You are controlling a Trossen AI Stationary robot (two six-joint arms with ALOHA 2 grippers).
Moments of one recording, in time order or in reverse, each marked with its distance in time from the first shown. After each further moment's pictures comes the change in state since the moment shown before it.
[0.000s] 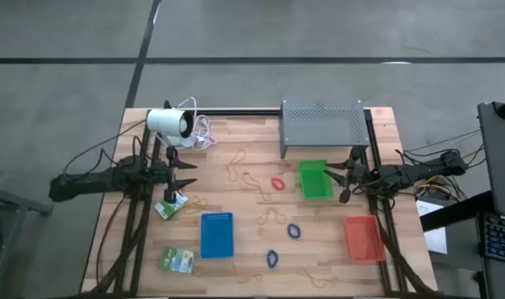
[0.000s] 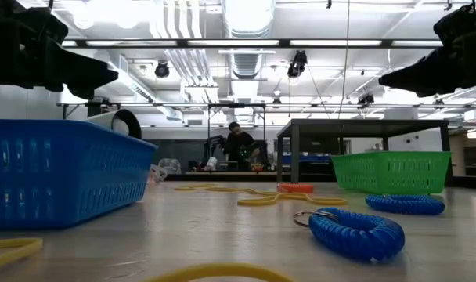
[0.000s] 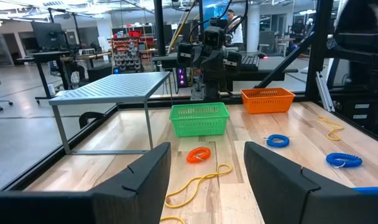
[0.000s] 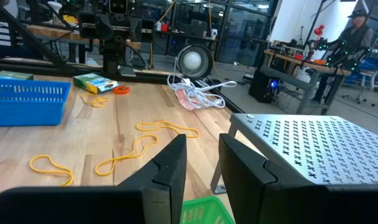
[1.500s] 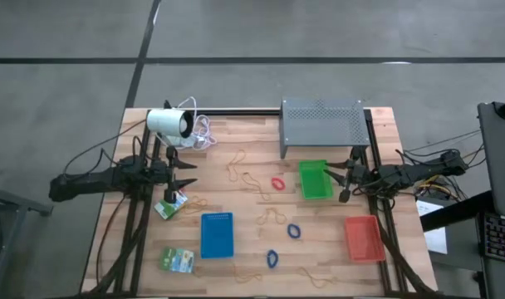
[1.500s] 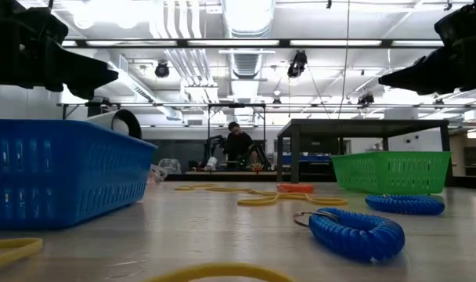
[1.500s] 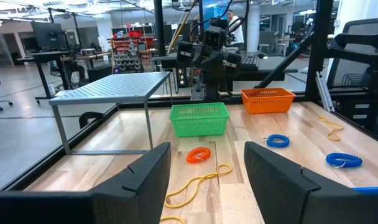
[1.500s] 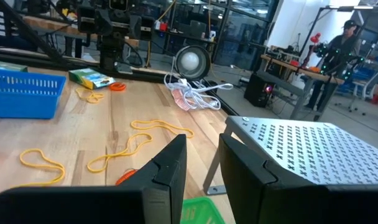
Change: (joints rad) left arm 0.000 0.000 0.000 0.000 0.000 0.000; right arm -0.001 0.000 0.000 0.002 0.006 -0.056
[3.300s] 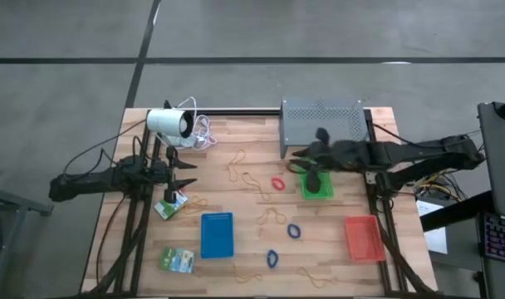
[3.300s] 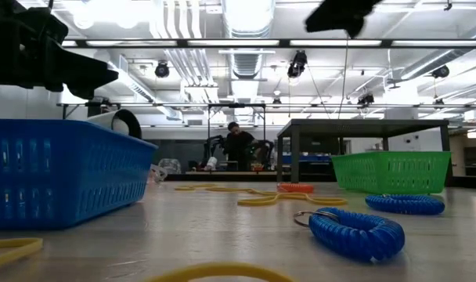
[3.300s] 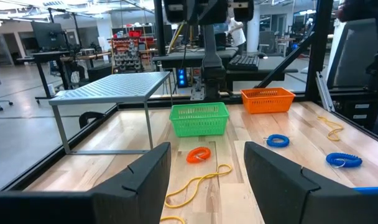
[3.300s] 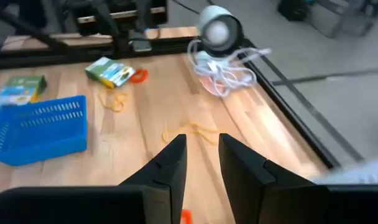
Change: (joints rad) left arm 0.000 0.000 0.000 0.000 0.000 0.000; right arm -0.219 1.018 0.925 -0.303 -0.292 0.281
